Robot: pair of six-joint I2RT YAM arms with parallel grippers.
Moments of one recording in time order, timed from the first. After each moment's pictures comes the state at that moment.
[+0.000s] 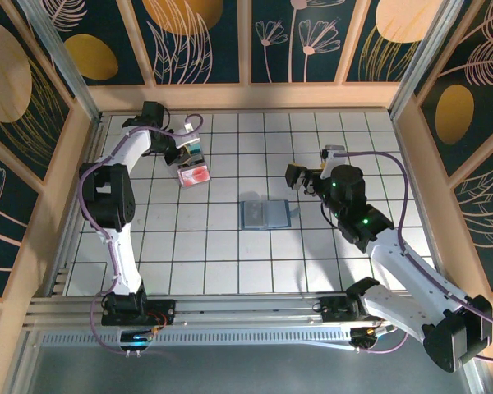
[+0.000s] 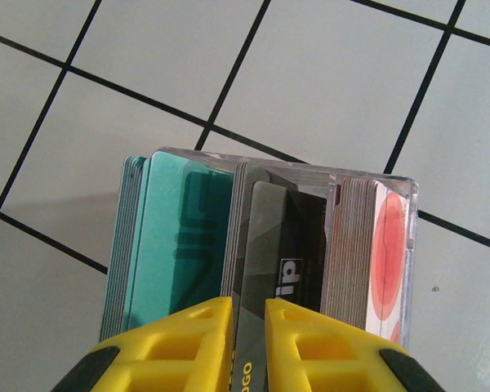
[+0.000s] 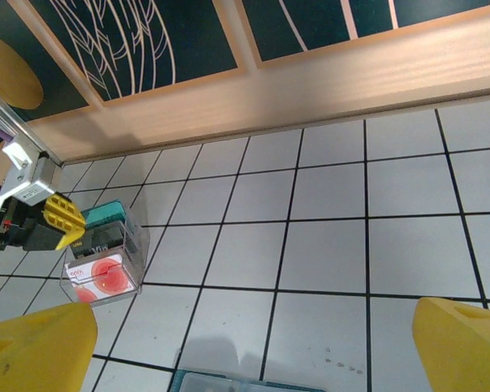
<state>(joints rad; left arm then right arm) -0.08 2.11 1.74 -0.79 0.44 0.98 0.53 0.93 0.73 -0.09 0.13 0.39</state>
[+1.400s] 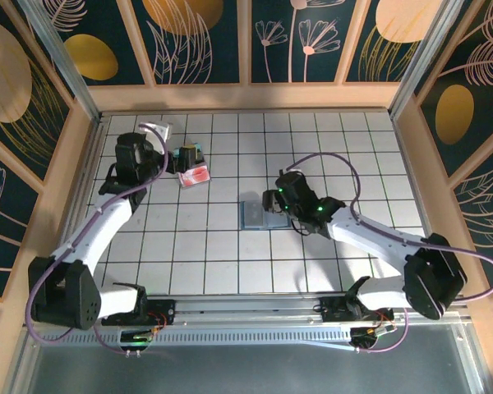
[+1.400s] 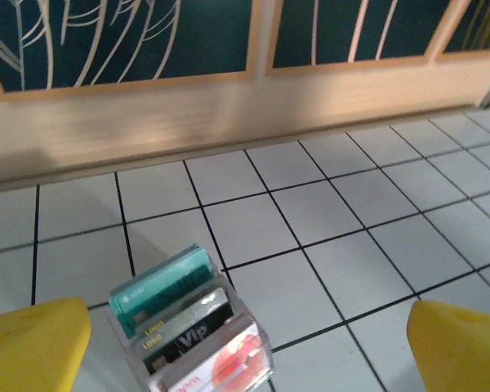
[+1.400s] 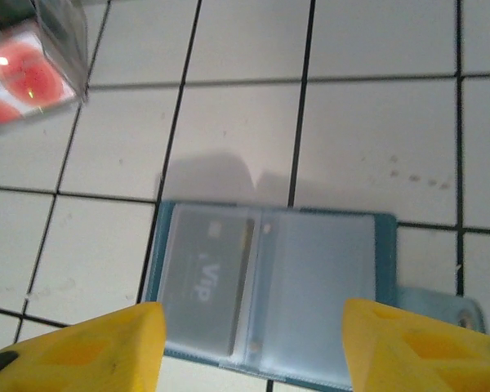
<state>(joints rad) -0.22 1.24 0.86 0.04 0.18 -0.09 0.80 1.34 0.83 -0.31 0.21 0.60</state>
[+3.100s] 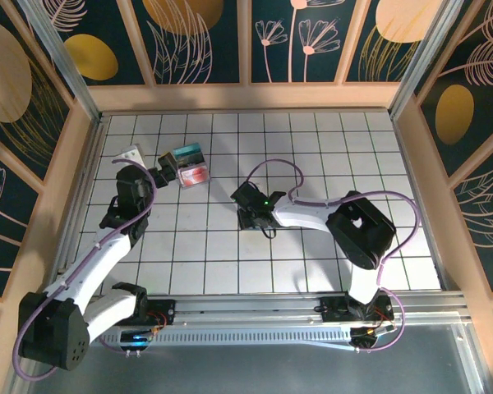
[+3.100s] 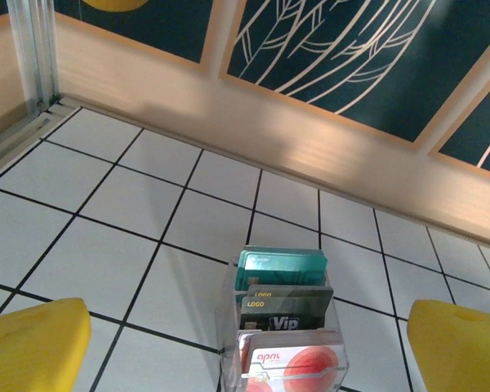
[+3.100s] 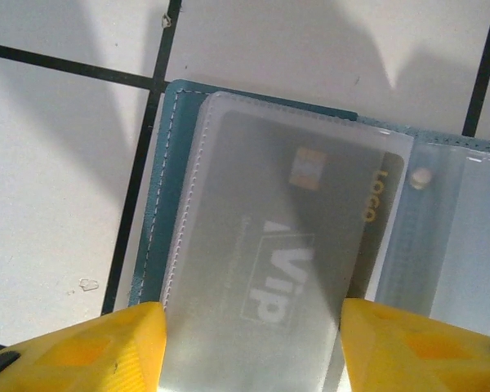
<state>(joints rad) -0.26 1.03 0.63 0.13 -0.30 -0.44 0.92 1.83 1.09 -0.41 0.22 0.59</state>
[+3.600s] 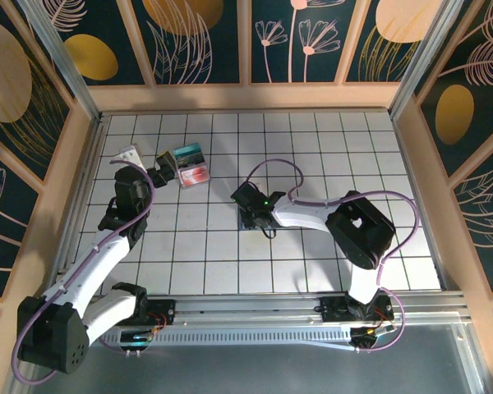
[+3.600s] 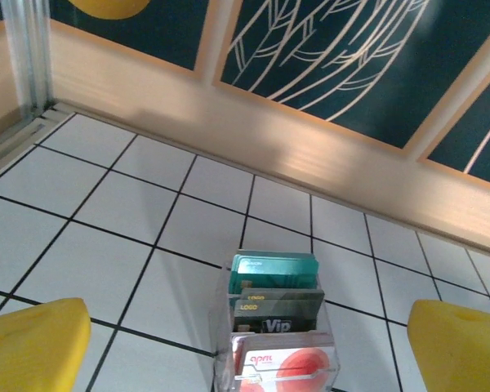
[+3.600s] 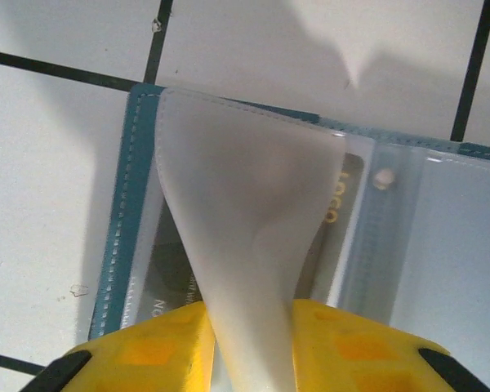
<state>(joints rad) -0.26 1.00 0.61 0.14 -0.28 -0.44 0.92 1.83 1.09 -0.41 0.24 0.59</state>
